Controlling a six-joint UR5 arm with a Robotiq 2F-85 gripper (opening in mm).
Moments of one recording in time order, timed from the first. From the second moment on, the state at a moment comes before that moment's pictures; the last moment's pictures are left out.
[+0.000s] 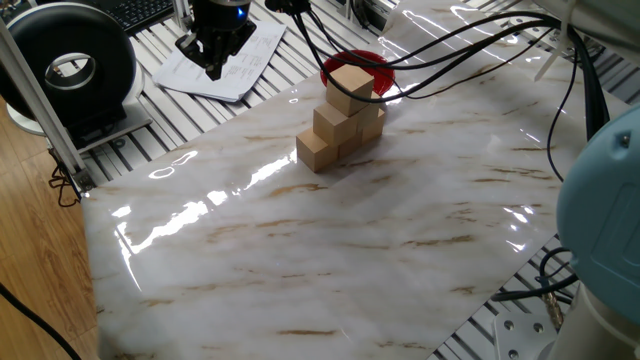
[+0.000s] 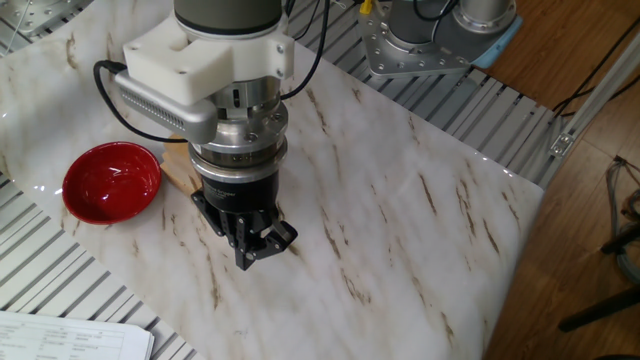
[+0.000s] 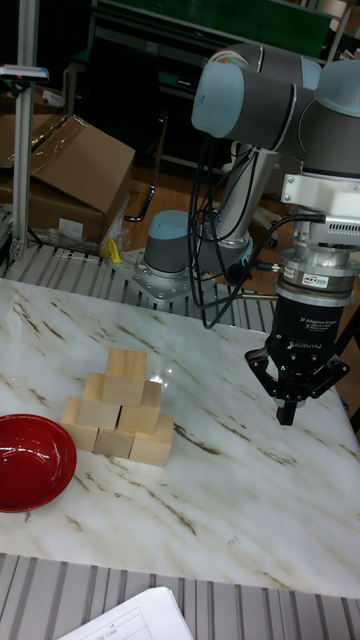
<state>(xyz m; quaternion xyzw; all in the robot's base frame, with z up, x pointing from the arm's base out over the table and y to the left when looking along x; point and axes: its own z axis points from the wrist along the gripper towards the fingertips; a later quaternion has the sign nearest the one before) 0.674 0.150 0.219 -0.03 0.99 0.07 0.13</state>
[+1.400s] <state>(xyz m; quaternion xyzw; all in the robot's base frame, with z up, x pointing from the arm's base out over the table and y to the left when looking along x) 0.674 0.152 0.217 -0.02 0.99 0.07 0.13</state>
